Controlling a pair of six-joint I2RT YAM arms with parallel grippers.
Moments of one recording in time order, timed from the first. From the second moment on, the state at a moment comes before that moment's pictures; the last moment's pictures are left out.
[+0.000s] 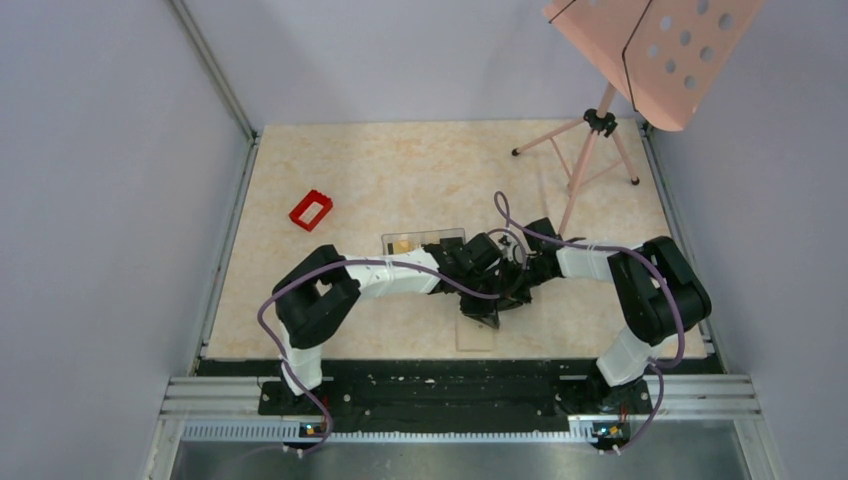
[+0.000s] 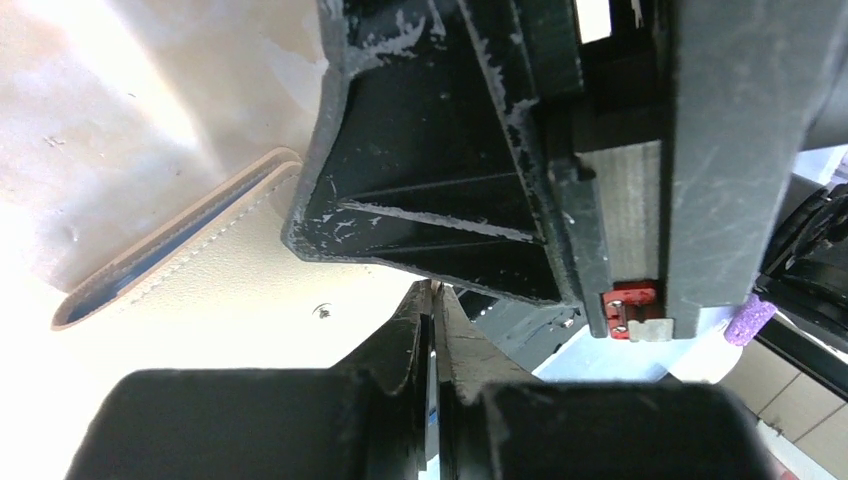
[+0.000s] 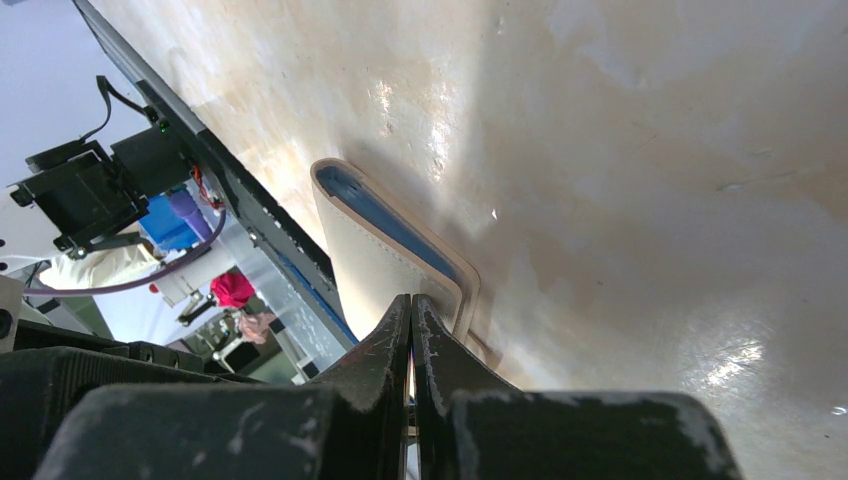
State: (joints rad) left arm -1.02 1.89 1.24 -0.38 0.35 -0.81; right arm 0.39 1.66 0.71 -0.31 -0.78 0.46
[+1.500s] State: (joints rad) left arm -0.98 1.74 0.99 -0.26 0.30 -0.92; right arm 0.39 1.60 0.71 -0.32 -0.80 0.44
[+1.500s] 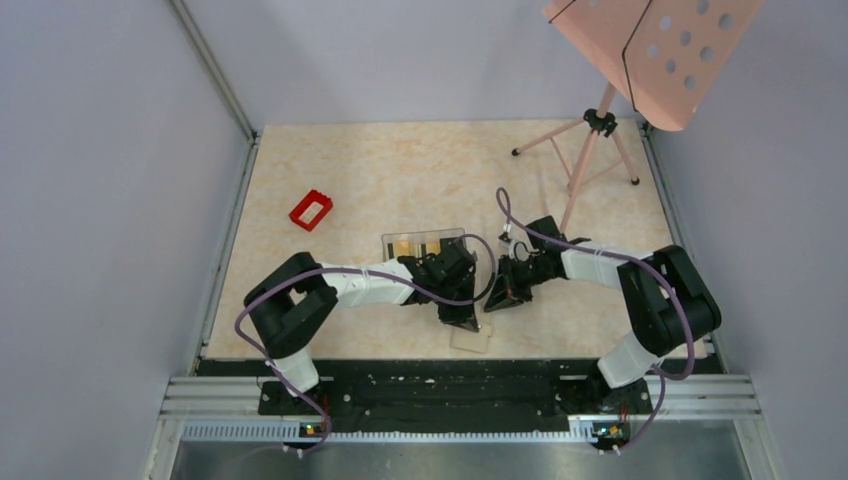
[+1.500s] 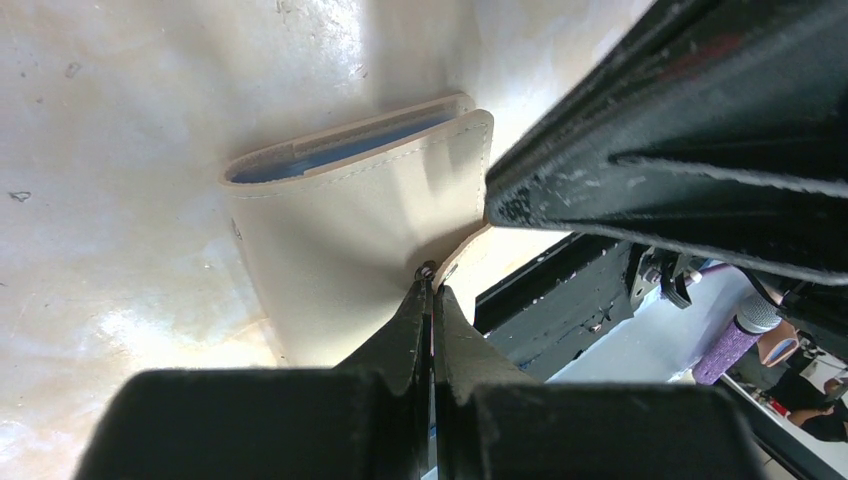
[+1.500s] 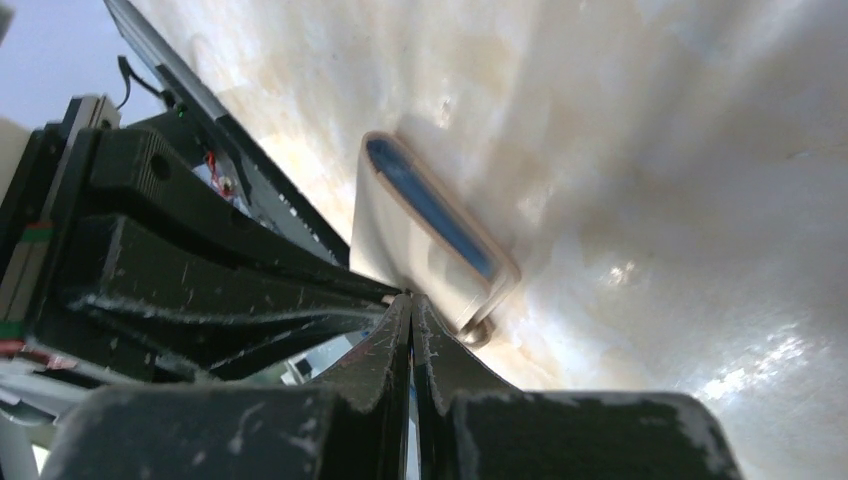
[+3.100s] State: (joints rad) left arm -0.94 1.82 1.07 -0.40 0.38 -0.93; right arm 0.56 1.61 0.74 -0.44 -0.65 0.47
